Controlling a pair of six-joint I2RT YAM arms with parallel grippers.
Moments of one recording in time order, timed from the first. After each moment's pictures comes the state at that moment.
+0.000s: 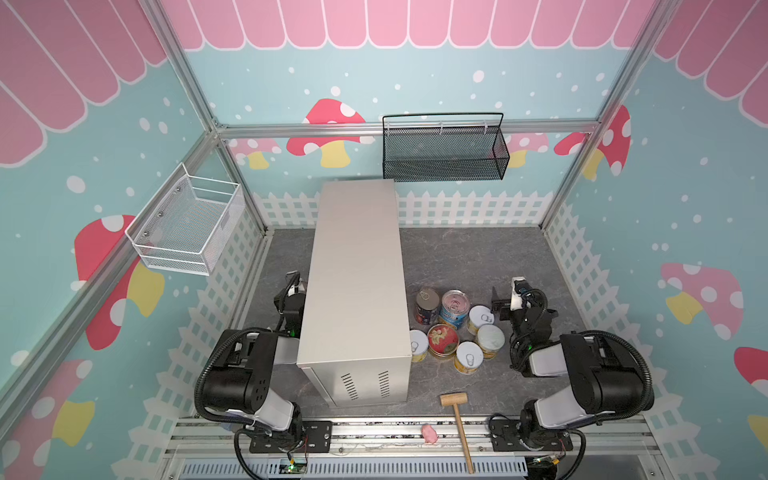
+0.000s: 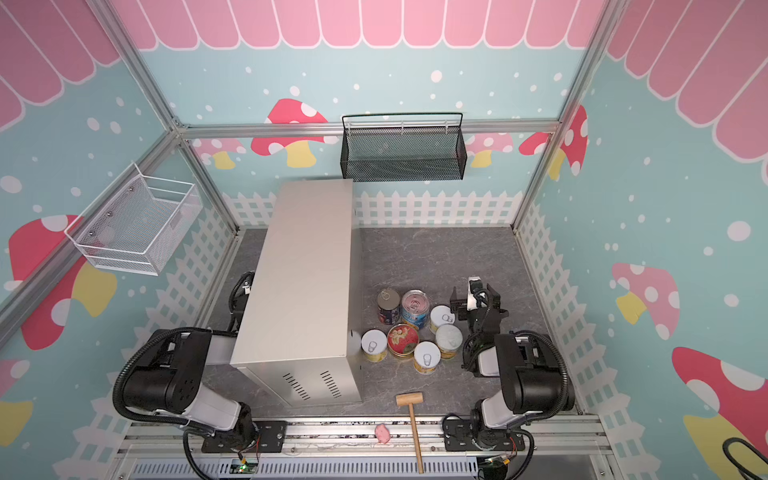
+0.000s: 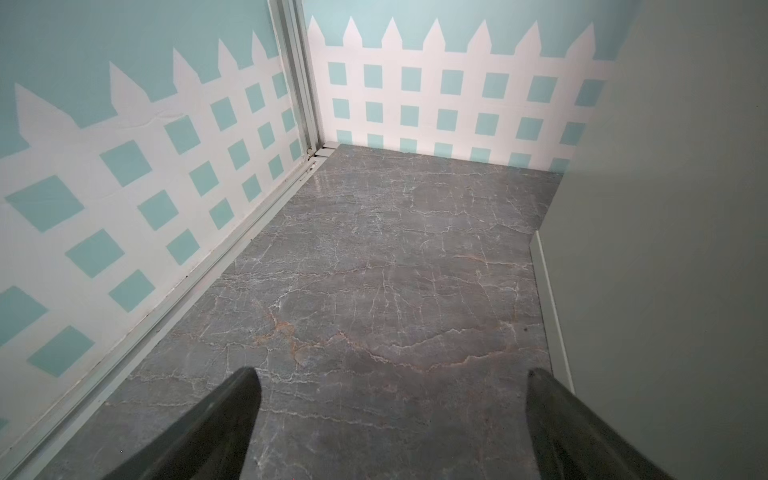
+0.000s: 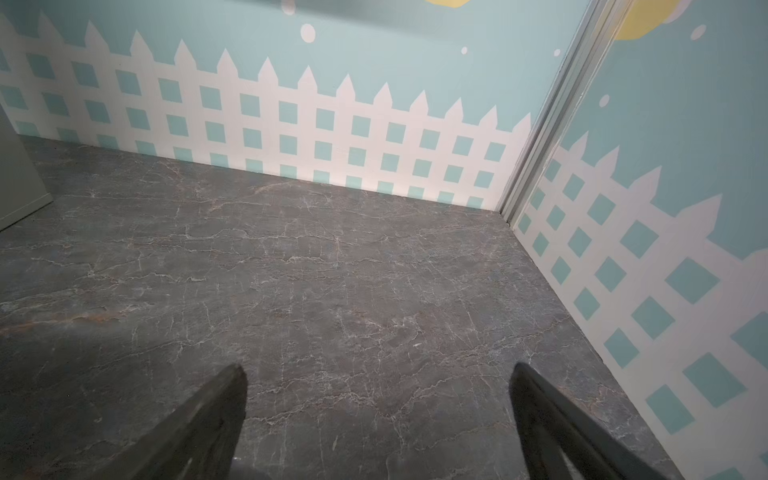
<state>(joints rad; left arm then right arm) -0.06 1.55 0.36 0.91 -0.35 -0.11 -0.01 1.52 0.21 1.21 0.04 -0.17</state>
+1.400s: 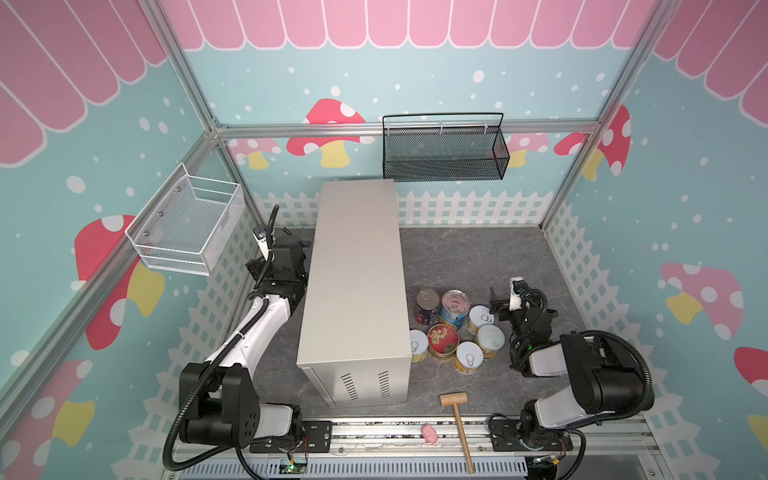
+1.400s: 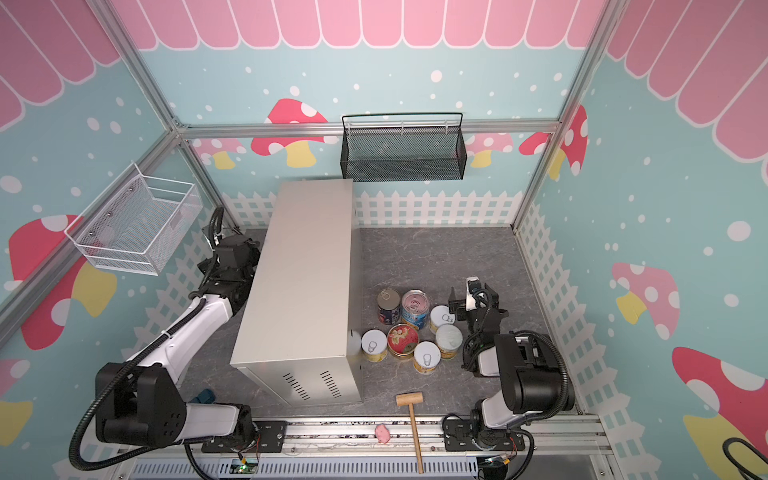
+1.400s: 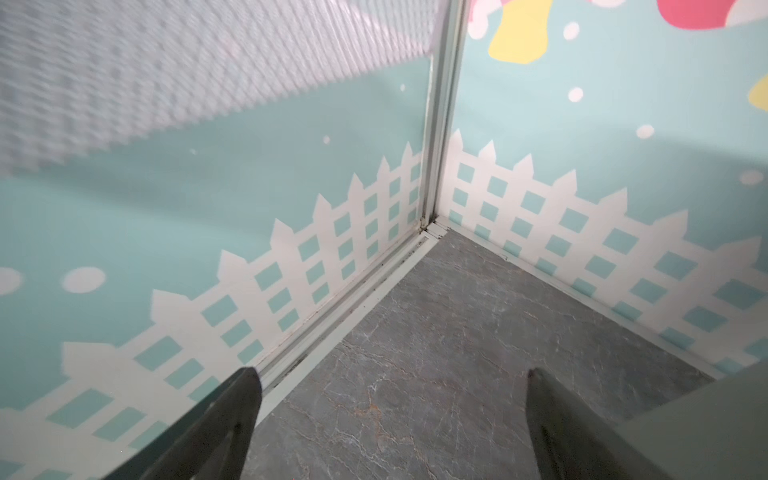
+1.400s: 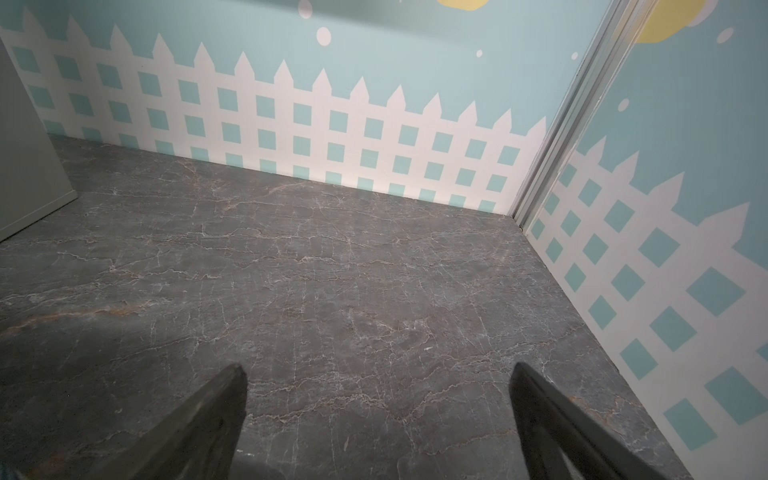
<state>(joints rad) -0.07 1.36 1.06 -0.13 -0.76 -0.34 -0.01 1.52 0.21 1.21 0.00 -0.17</state>
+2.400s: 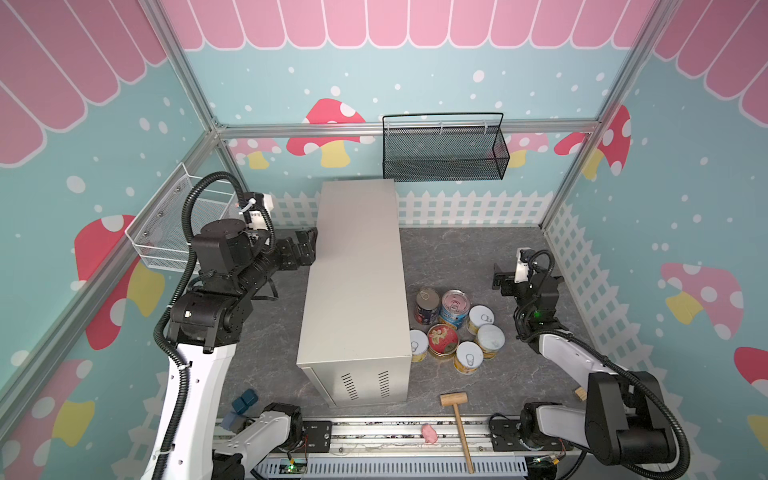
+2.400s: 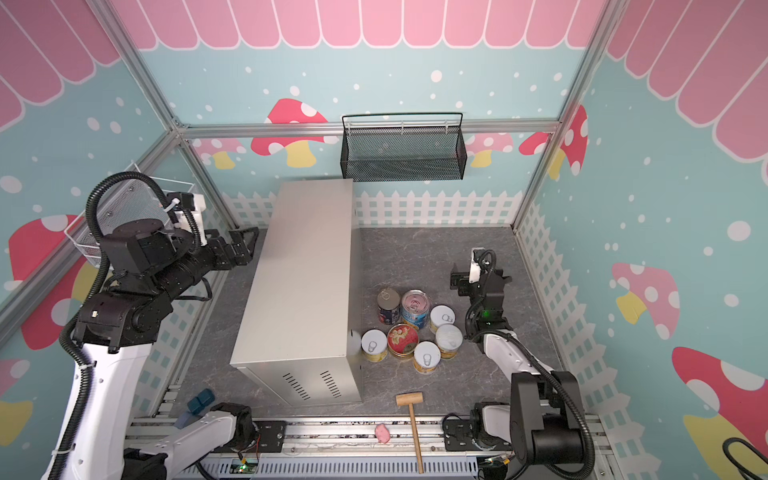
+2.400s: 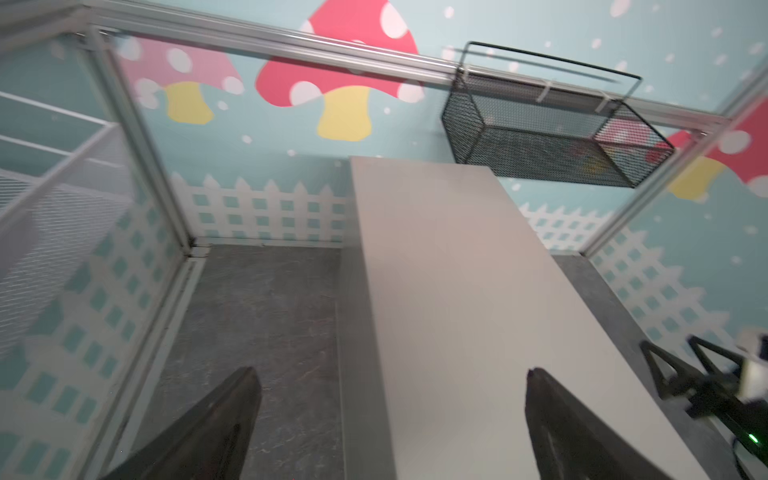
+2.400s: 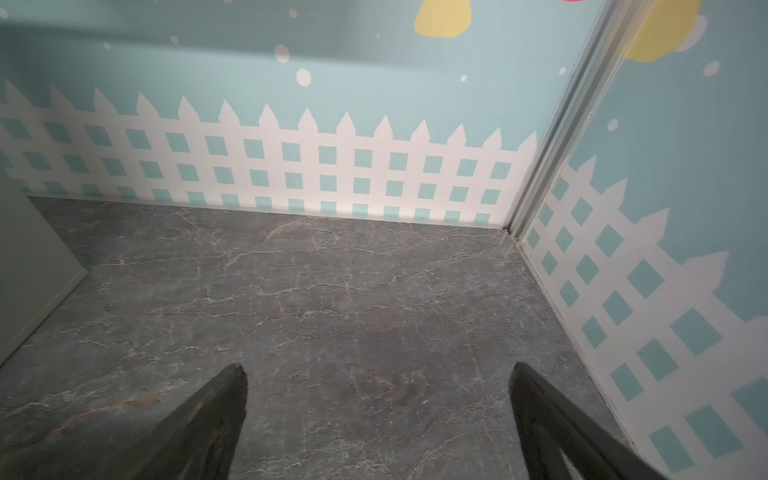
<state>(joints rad) -0.13 1.06 1.59 -0.84 0.12 -0.18 0.04 1.25 0.58 0.46 0.05 -0.07</state>
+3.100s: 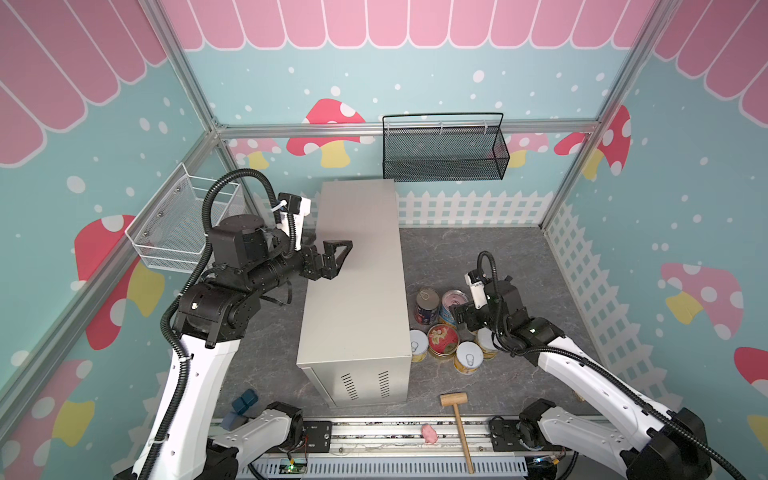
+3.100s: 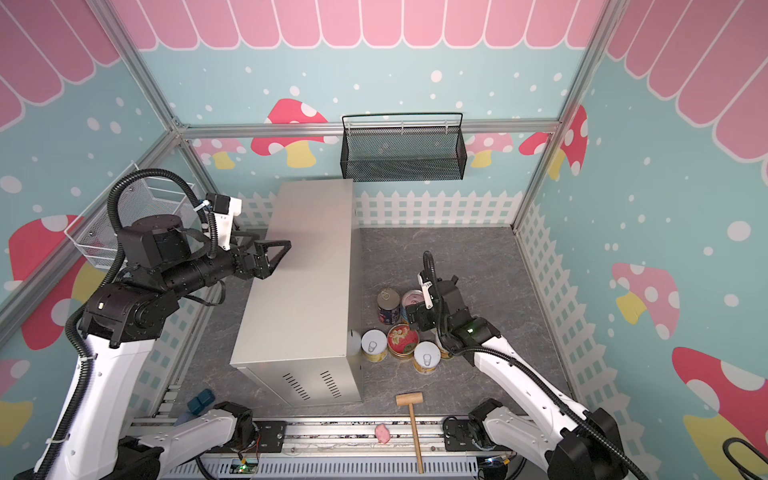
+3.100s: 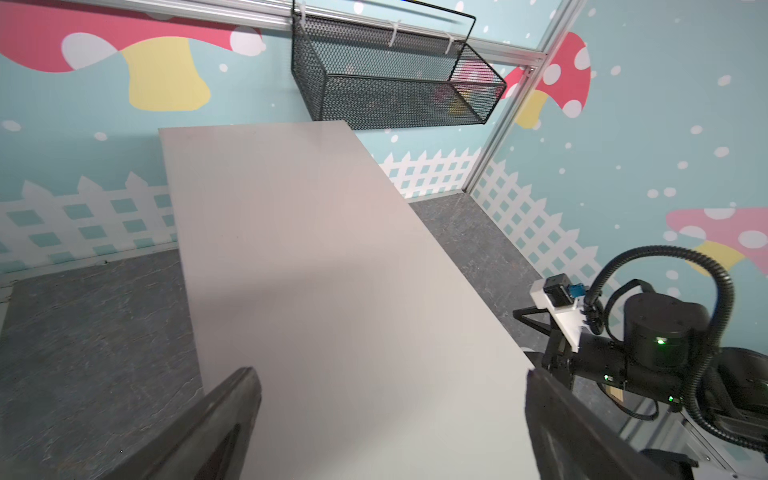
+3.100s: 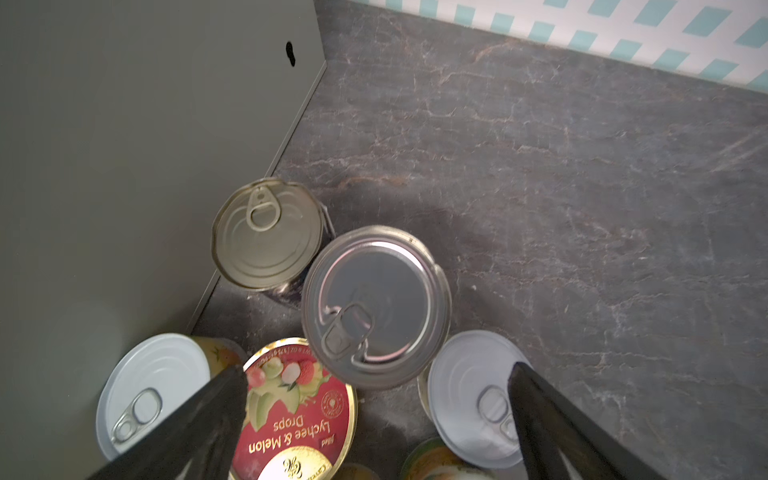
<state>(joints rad) -0.26 1.10 1.65 -0.89 0.34 -0.16 0.53 1.02 0.74 -0.41 0.11 0.13</state>
